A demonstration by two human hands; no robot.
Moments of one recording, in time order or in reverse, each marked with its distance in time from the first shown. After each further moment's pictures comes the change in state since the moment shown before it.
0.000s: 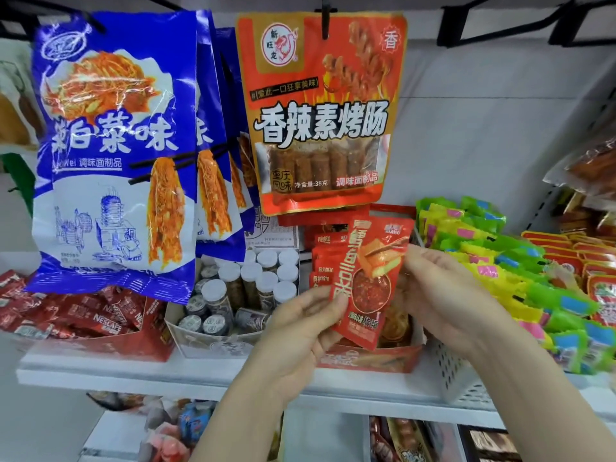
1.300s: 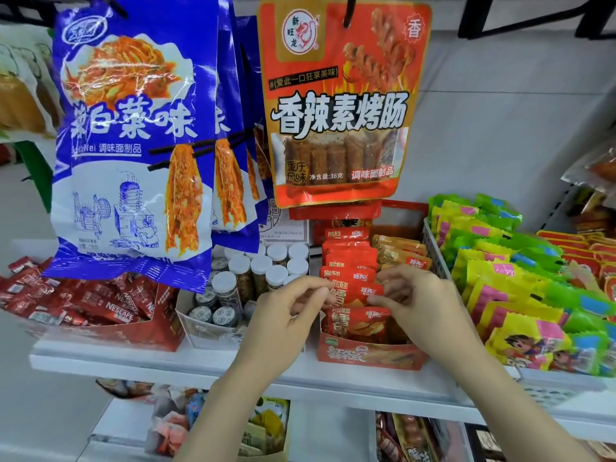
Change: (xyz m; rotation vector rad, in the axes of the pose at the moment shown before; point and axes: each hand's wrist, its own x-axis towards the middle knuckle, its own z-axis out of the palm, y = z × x) left_hand 0.000 0.008 -0.042 0.973 0.058 0.510; right_hand 0.007 0.046 -0.012 -1.144 0.266 -0.295
